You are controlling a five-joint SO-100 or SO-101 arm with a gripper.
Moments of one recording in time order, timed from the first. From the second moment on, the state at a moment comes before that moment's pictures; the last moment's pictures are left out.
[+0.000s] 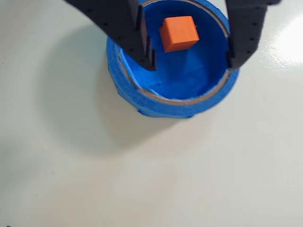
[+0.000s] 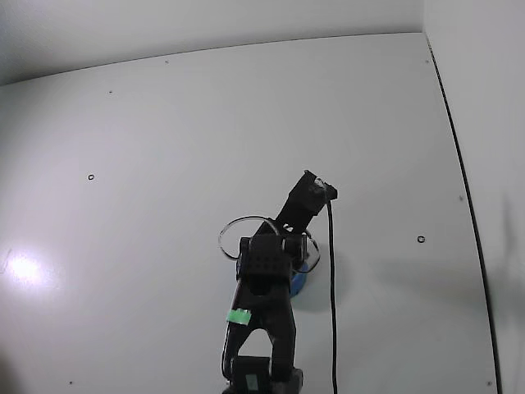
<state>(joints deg) 5.4 122.2 127.8 46.8 -36.3</state>
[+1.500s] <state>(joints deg) 15.0 190.6 157.6 57.2 14.2</state>
